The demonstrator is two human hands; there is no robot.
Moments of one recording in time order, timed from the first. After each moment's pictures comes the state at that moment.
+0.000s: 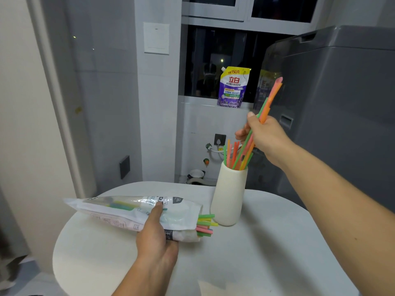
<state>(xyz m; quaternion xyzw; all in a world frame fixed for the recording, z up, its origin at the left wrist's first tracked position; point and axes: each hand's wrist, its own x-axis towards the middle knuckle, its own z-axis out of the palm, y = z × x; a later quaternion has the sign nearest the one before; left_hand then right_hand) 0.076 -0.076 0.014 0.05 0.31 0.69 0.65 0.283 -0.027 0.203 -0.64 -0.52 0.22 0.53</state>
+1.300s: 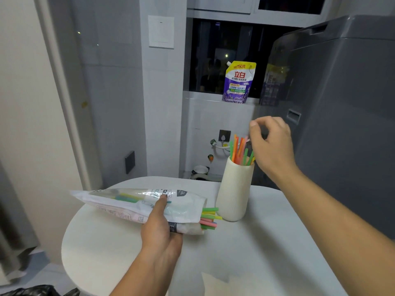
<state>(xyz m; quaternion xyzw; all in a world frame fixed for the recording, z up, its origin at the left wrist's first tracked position) 0.073 -0.074 0.020 0.04 0.32 0.69 0.65 0.286 -0.033 0.155 -0.62 -0.59 -0.07 0.52</state>
